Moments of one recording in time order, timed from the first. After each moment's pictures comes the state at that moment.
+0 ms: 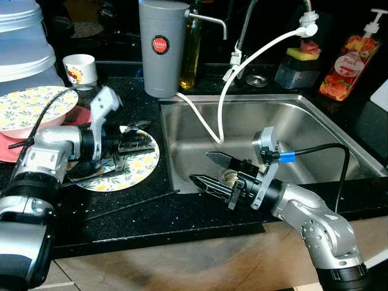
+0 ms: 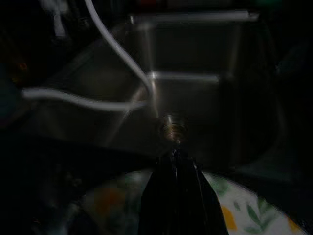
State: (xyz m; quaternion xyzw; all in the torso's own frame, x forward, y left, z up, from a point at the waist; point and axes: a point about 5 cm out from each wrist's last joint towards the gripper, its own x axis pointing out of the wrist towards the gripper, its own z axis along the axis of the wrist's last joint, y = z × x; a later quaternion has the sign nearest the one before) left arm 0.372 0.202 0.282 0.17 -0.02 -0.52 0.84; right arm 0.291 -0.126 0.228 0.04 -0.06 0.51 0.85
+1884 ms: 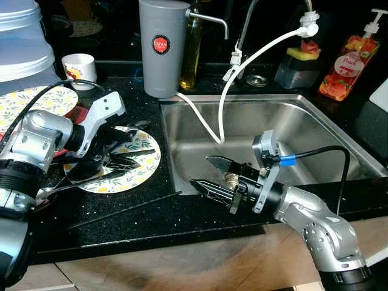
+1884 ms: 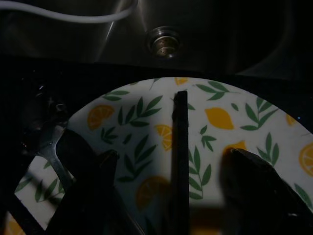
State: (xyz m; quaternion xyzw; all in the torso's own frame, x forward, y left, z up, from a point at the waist) left arm 0.364 0.219 0.278 0.29 0.17 -0.50 0.79; right arm 0.288 -0.128 0.223 0.04 -0.05 0.52 0.85
